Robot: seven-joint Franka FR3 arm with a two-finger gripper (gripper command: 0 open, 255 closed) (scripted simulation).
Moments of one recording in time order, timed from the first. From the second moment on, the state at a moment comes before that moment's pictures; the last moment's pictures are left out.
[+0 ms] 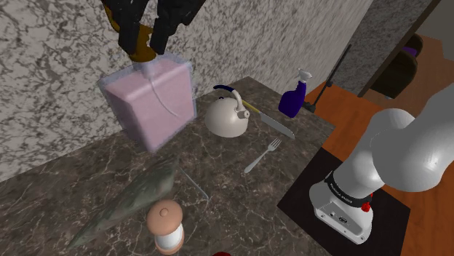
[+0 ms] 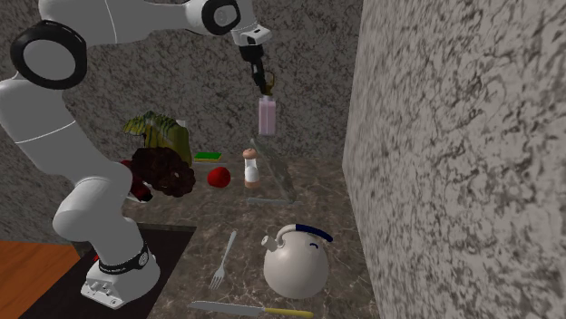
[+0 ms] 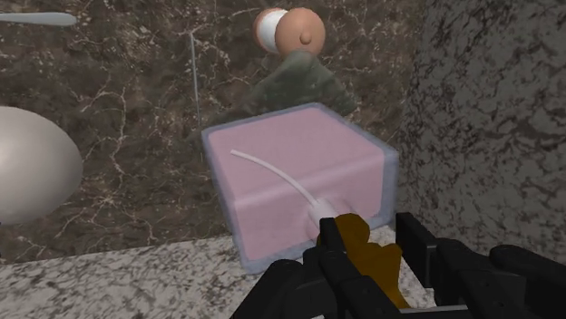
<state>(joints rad) 0.36 -0.22 0.50 -1.75 0.14 1.89 0.70</state>
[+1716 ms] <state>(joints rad) 0.45 -0.22 1.03 -1.62 0.00 1.81 1.35</state>
